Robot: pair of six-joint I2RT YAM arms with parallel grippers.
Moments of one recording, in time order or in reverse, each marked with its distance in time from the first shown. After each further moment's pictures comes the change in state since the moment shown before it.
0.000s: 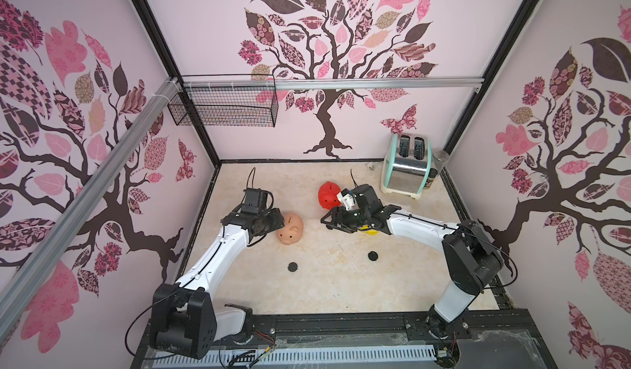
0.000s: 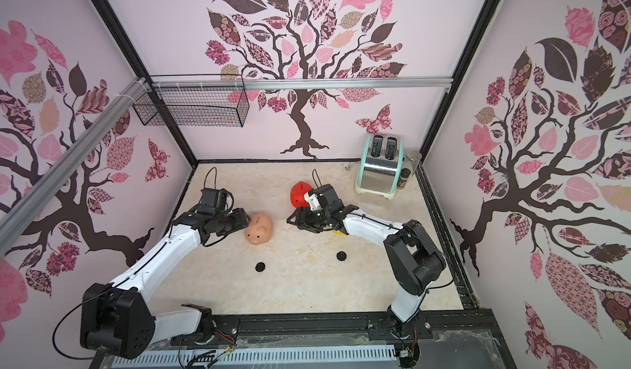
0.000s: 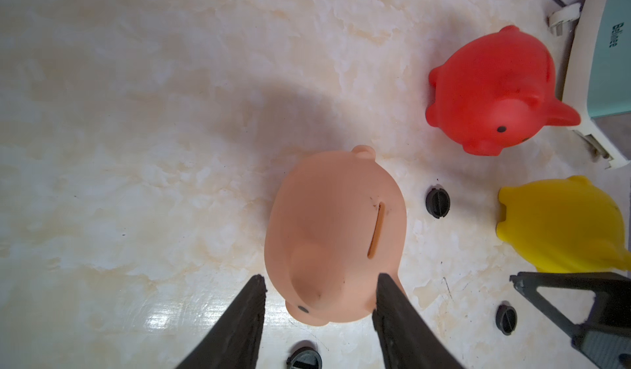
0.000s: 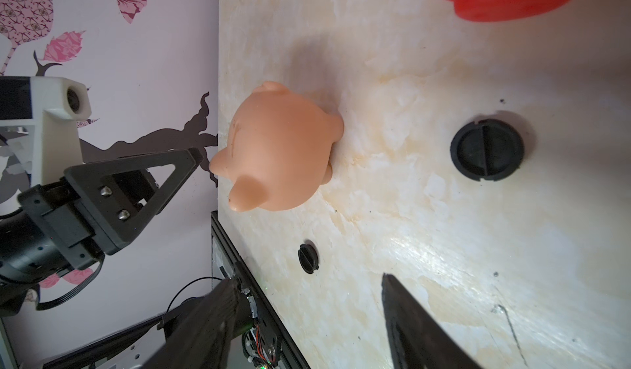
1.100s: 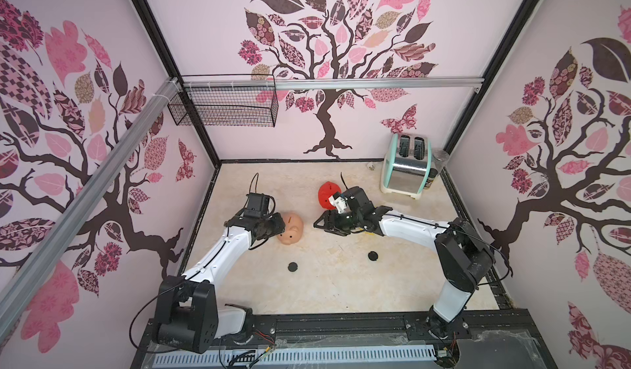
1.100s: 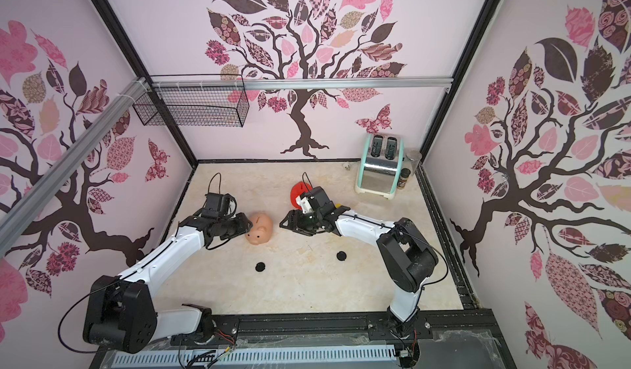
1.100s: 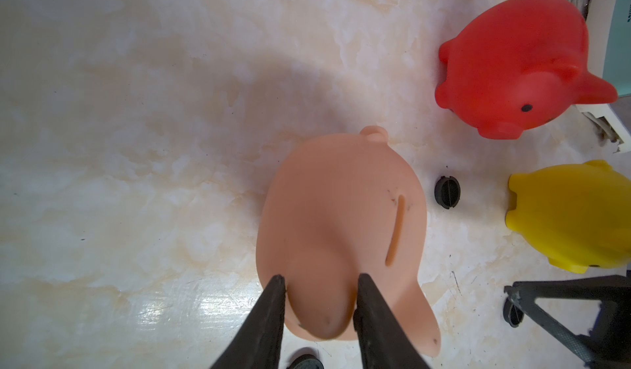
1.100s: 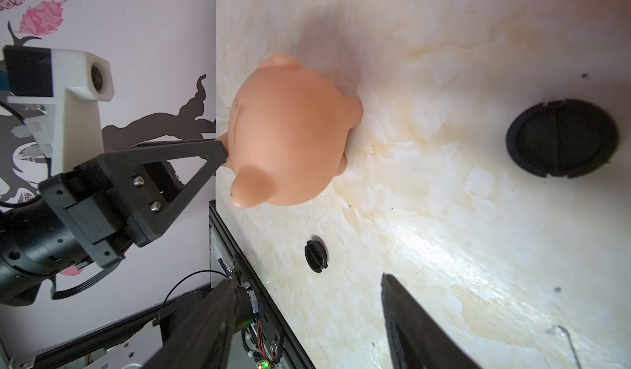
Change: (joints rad) left arm 0.000 0.026 -0.069 0.070 0.031 -0.010; right arm 0.065 0.050 0.050 -0.008 0.017 0.016
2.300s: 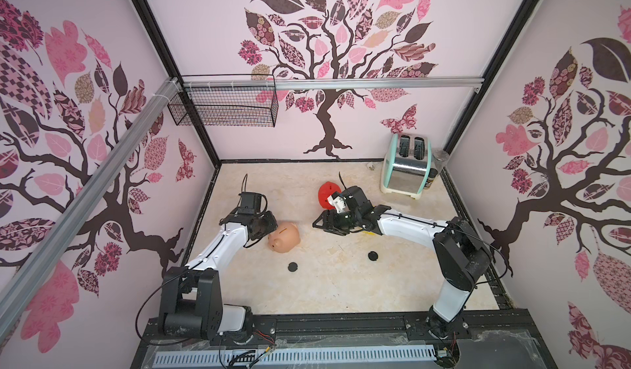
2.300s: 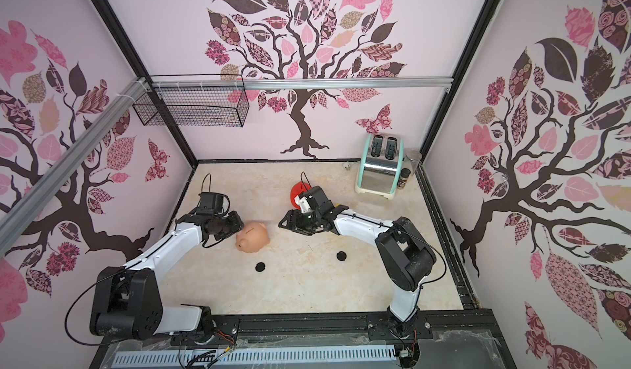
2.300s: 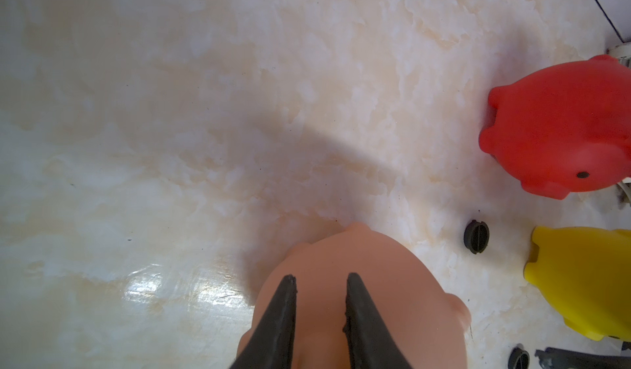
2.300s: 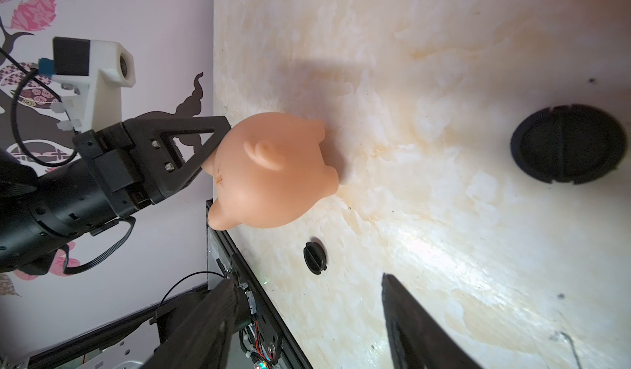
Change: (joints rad) left arm 0.107 0.063 0.000 0.015 -0.003 -0.057; right arm 0.005 0.016 0.018 -0.016 0.003 -0.013
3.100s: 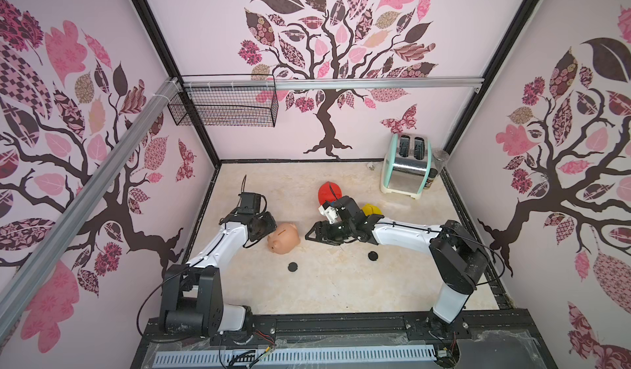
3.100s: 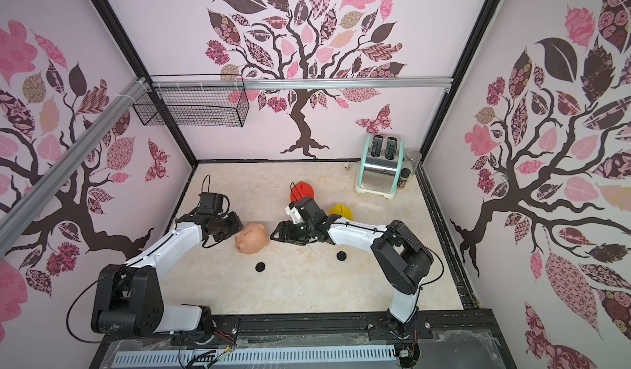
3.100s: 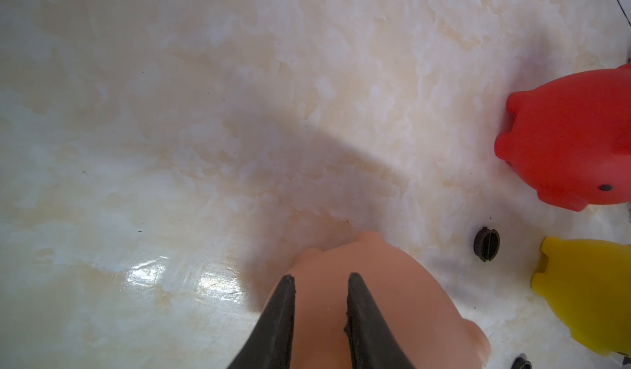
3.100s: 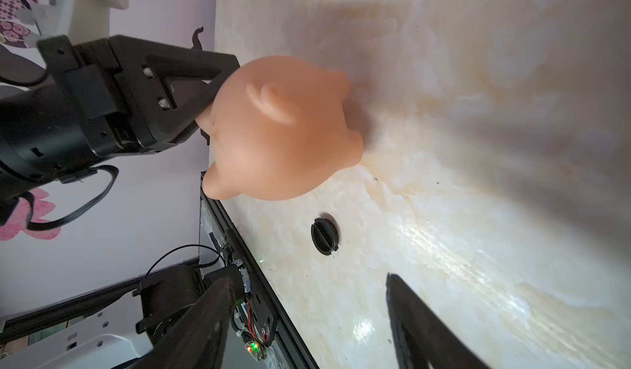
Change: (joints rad) left arm 0.005 0.015 0.000 -0.012 -0.007 -0.023; right arm 0.117 -0.003 -0.058 0.066 0.021 -0.008
